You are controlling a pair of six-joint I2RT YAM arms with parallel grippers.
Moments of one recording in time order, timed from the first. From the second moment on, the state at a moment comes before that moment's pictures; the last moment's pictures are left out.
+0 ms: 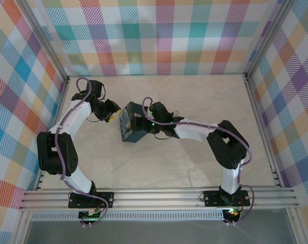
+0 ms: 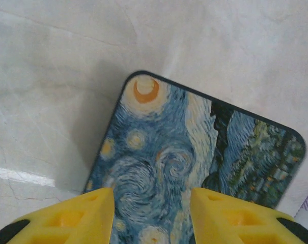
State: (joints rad) left arm -0.09 1.64 1.35 -0.82 0.33 -0.81; right arm 0.80 1.90 1.20 0.06 -0.36 0.80
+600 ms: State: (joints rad) left arm -0.20 1.74 1.47 -0.90 0.28 -0.68; right arm 0.77 2.02 1.36 -0.11 -0.37 0.61
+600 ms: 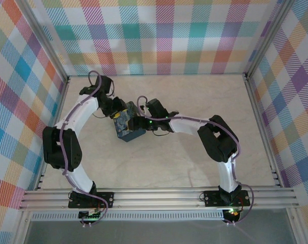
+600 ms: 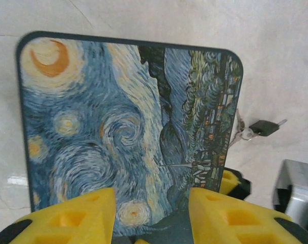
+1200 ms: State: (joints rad) left arm -0.19 1.75 1.46 -0.82 0.13 -0.56; right arm 0.73 1.85 1.32 -0.26 -0.22 0.37
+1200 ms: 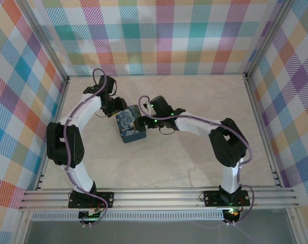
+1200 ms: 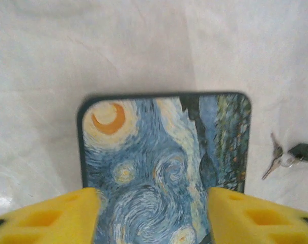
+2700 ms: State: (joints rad) left arm -0.06 1.57 0.43 0.66 -0.07 -0.10; right arm 0.00 1.54 0.40 0.69 -0.15 0.05
